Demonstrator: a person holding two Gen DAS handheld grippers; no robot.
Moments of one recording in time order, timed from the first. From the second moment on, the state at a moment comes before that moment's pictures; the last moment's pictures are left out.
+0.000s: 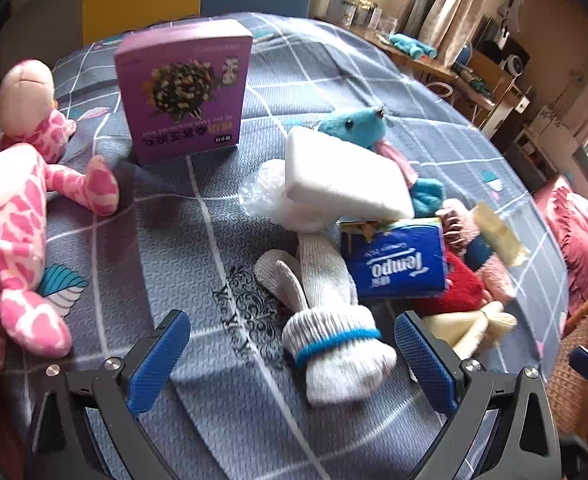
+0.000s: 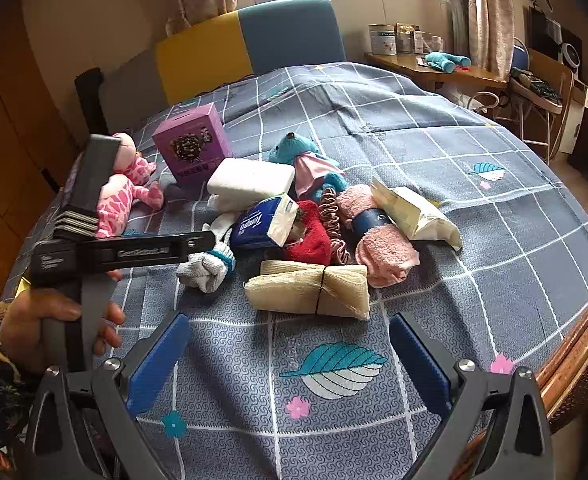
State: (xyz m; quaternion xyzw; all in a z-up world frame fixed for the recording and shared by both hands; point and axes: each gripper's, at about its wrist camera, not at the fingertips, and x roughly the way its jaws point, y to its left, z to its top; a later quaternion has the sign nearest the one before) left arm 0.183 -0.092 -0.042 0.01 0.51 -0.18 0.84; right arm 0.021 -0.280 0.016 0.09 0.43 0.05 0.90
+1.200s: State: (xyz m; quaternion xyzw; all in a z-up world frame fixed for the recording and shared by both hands) left arm 0.084 0.007 -0.057 -0.07 0.49 -0.24 0.84; right arm 0.221 -0.194 0.019 -0.24 0.51 0.26 0.79
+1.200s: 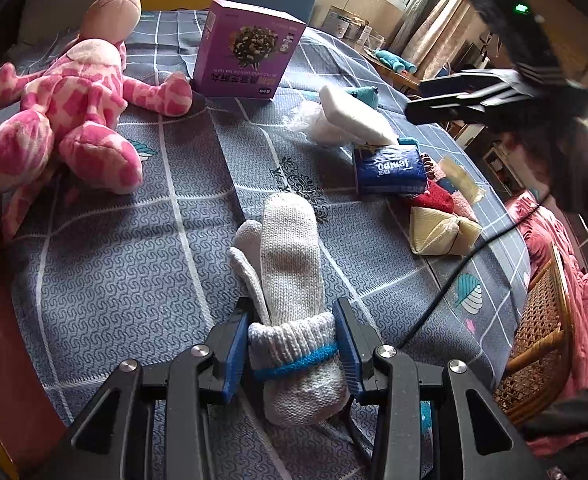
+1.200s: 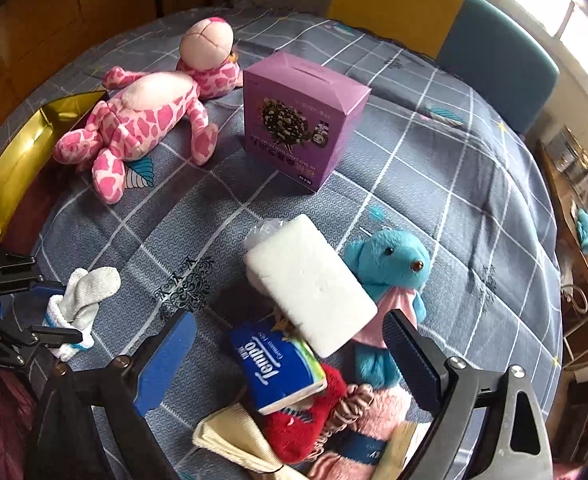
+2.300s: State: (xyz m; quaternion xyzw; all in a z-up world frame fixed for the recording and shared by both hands) left arm 0.030 0.060 0.007 -0.12 0.42 -0.22 0.87; right arm 0.157 -0.132 0.022 -0.14 0.53 0.33 0.77
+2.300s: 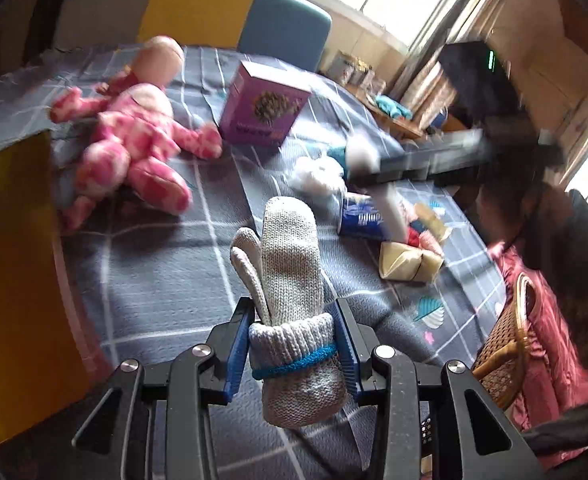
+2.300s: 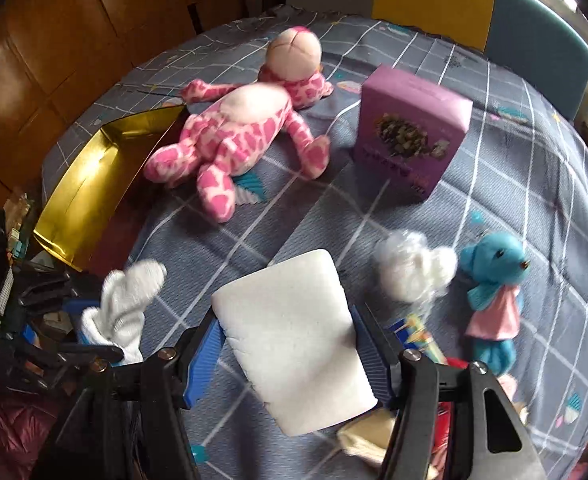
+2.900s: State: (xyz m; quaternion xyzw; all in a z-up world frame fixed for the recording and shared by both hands) left arm 0.087 0.250 0.003 -0.23 0.43 0.01 0.87; right arm 0.115 -0.092 -0.069 -0.12 0.56 0.24 0.79
